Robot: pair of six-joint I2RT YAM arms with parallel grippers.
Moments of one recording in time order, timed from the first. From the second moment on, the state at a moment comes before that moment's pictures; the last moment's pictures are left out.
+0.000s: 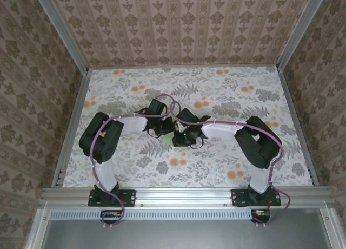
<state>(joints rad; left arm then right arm) -0.60 1.86 0.99 -0.16 0.40 -0.74 0.74 1.85 1.10 -0.36 -0.32 0.63</state>
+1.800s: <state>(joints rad) -0.59 1.86 0.98 -0.14 0.42 -0.78 0.70 1.77 0.96 -0.31 -0.34 0.61</state>
